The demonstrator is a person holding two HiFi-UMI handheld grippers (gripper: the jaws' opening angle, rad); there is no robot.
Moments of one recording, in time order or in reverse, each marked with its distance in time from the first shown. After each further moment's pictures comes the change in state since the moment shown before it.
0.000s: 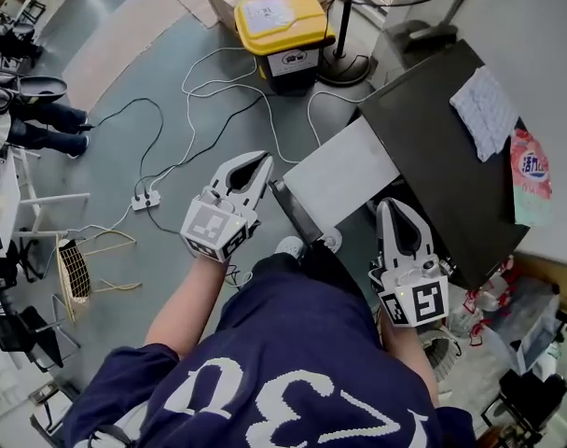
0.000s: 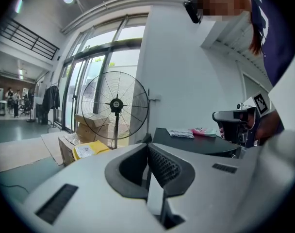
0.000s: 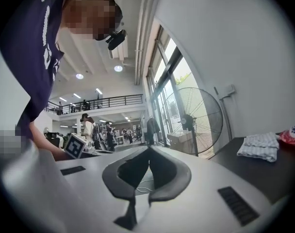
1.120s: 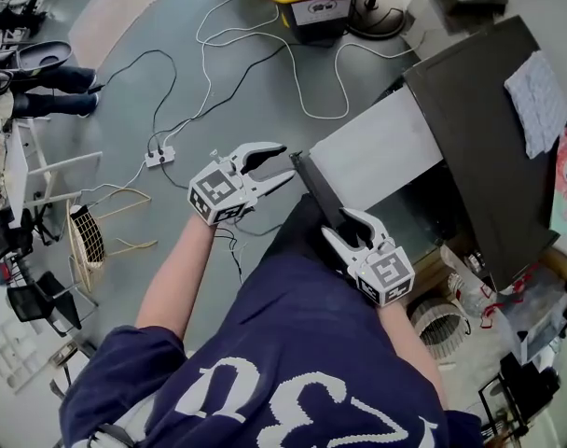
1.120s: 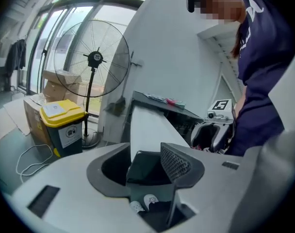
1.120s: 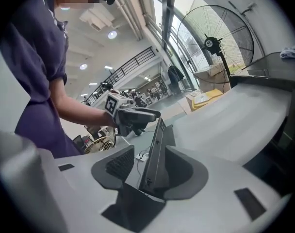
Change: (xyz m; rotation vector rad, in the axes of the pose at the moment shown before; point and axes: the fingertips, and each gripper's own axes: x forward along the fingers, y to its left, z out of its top) left arm -0.002 0.025 -0.162 -0.072 0.359 -0.423; right arm 0.032 0.104 -0.233 0.213 0.598 0.389
